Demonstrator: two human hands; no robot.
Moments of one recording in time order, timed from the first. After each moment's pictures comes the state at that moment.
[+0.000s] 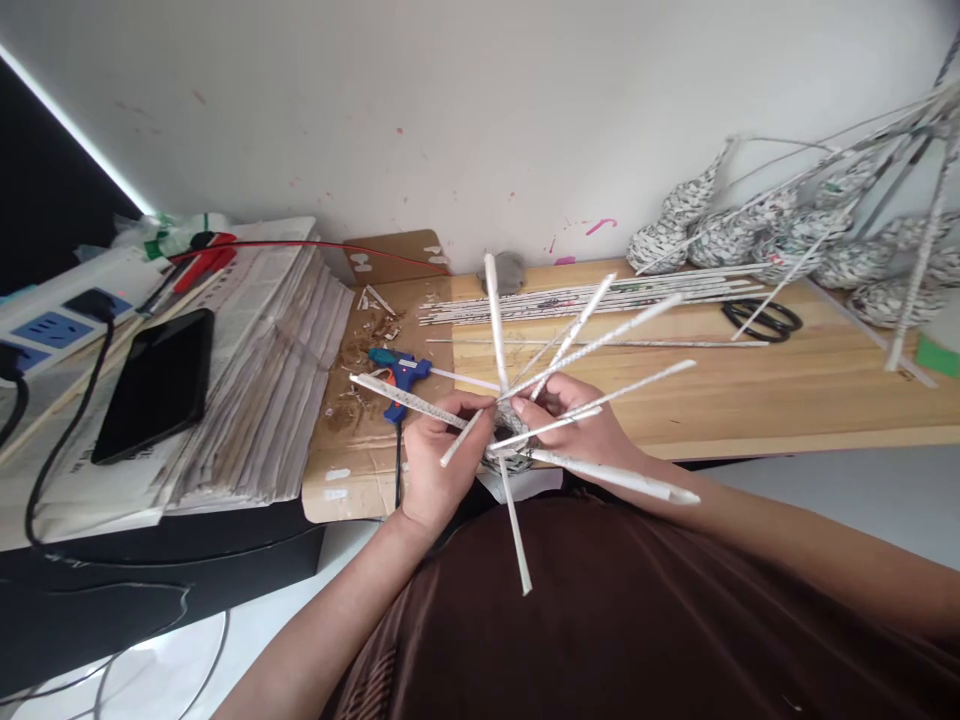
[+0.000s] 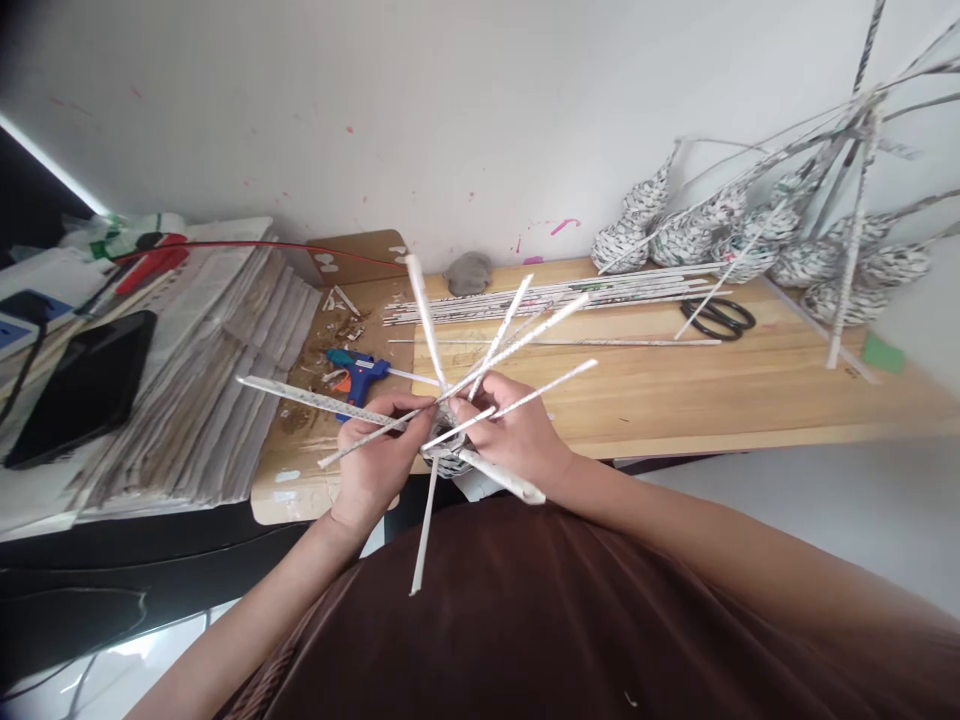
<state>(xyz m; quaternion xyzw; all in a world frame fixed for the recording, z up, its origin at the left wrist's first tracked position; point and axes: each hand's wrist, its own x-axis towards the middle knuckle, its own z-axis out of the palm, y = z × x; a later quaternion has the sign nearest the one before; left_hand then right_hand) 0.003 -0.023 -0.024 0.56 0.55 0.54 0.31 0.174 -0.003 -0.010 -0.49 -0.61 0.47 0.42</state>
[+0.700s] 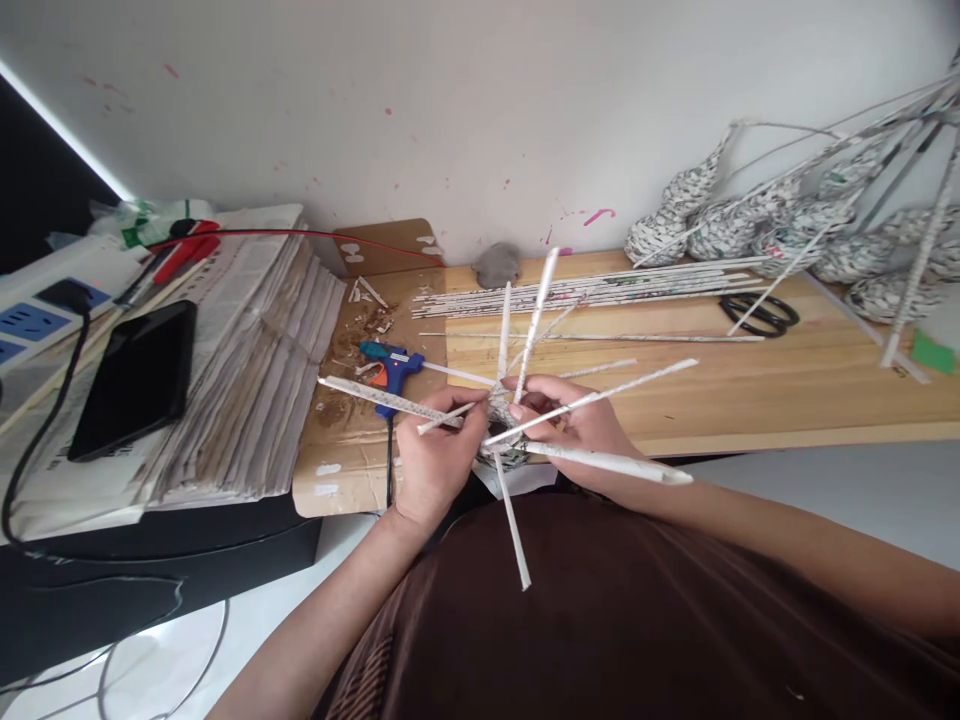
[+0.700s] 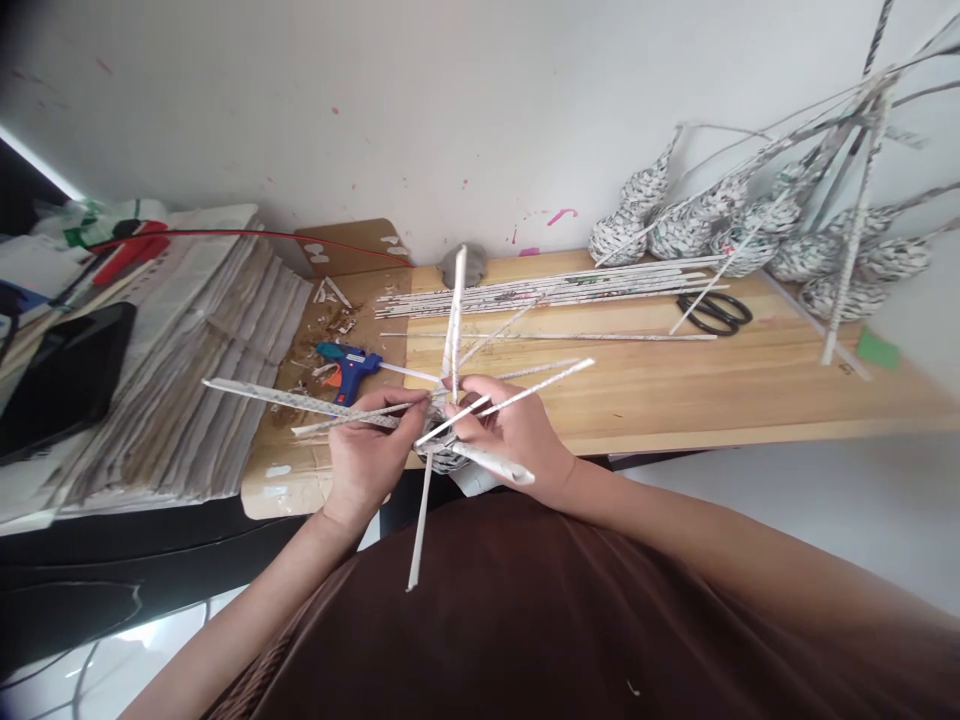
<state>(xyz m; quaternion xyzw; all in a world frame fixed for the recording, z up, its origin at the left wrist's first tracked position) 0.011 -0.024 -0.014 0.58 0.57 0.52 0.26 0.185 -0.011 -0.010 -0.44 -0.64 0.48 0.41</state>
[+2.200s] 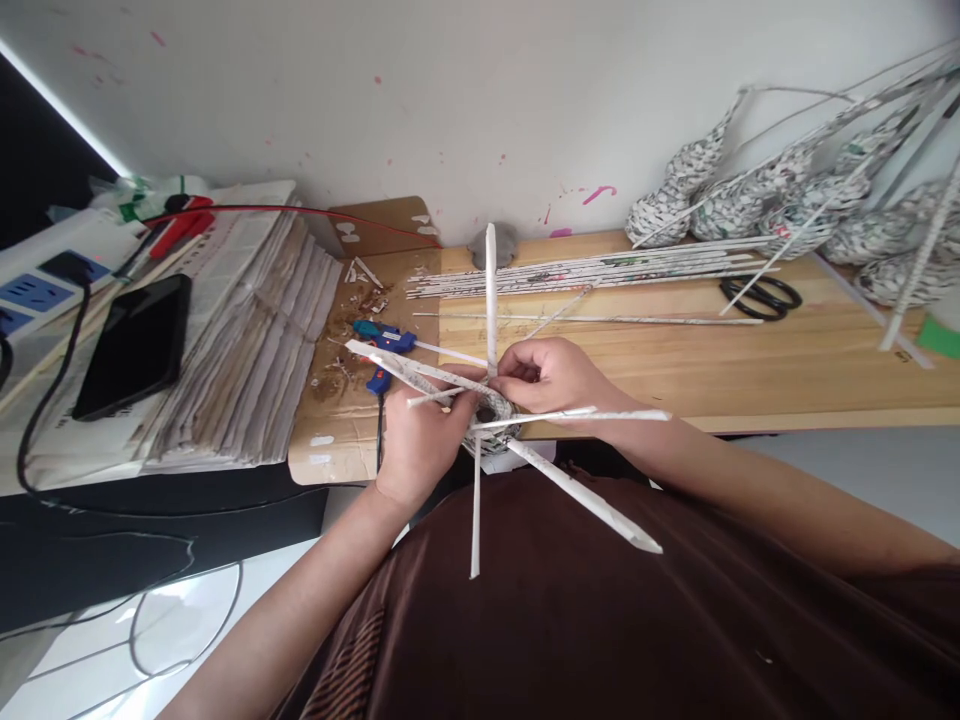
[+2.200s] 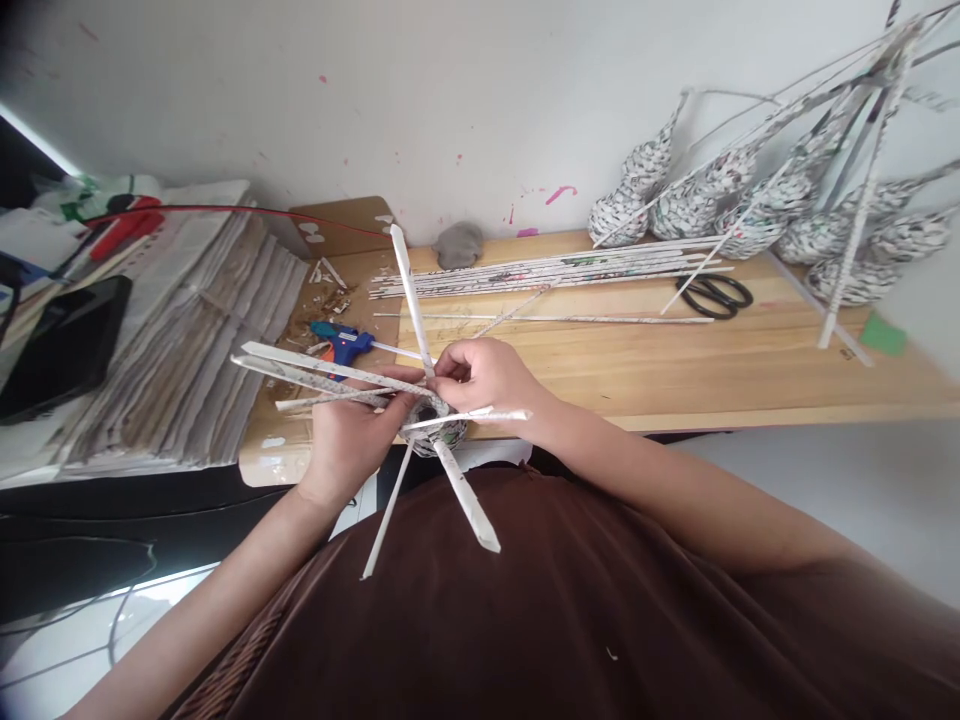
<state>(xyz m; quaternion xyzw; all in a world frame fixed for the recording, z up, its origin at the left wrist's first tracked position) 0.008 -0.030 -0.001 0.66 0.60 0.42 0.19 0.190 0.019 0.013 -0.44 -0.71 0.45 0.32</state>
